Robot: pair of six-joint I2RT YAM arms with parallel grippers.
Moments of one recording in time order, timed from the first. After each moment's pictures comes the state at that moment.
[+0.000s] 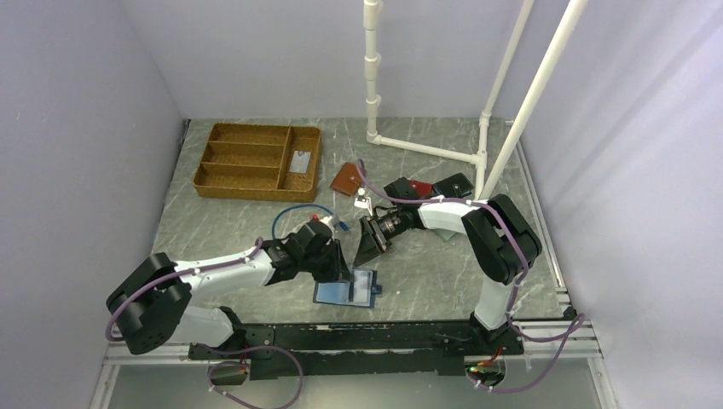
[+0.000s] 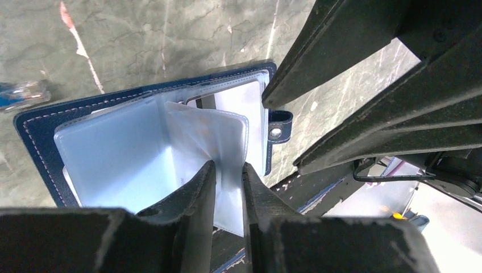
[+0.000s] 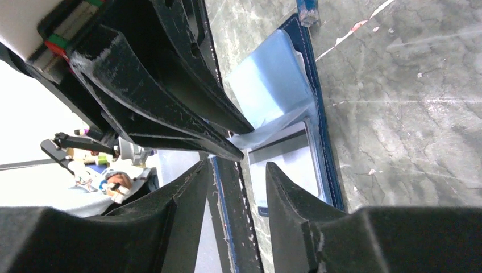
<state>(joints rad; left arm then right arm) -0.87 1.32 0.60 -0.13 0.17 -0.93 0.56 1.82 0.97 -0.24 -1.13 0.16</state>
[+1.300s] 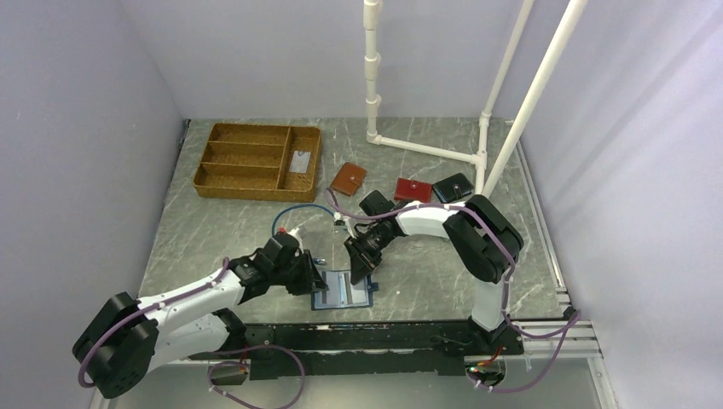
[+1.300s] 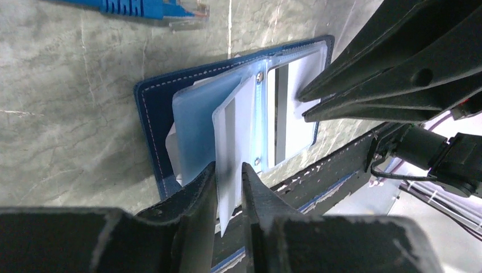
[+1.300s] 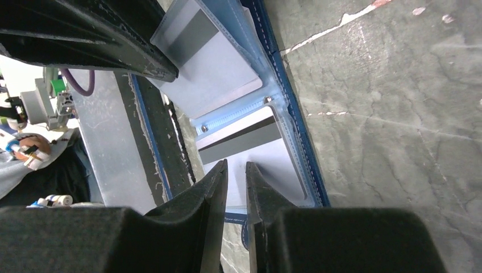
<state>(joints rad) -0.73 1.03 0.37 -0.20 0.22 -0.97 0.73 1.90 1.05 -0.42 -0.90 -0.08</state>
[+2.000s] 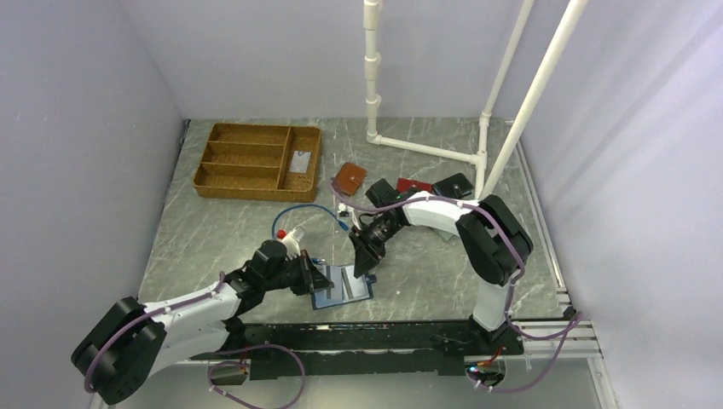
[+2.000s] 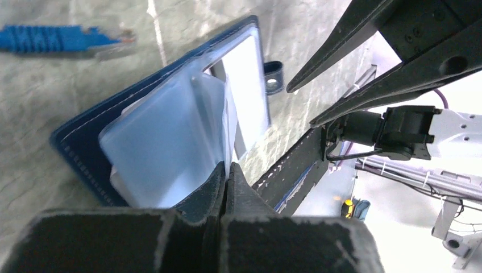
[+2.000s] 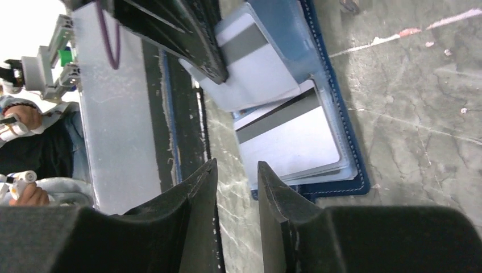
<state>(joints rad) -0.68 1.00 0.17 0.22 0.37 -1.00 0.69 1.86 1.12 -0.59 -0.97 -0.28</state>
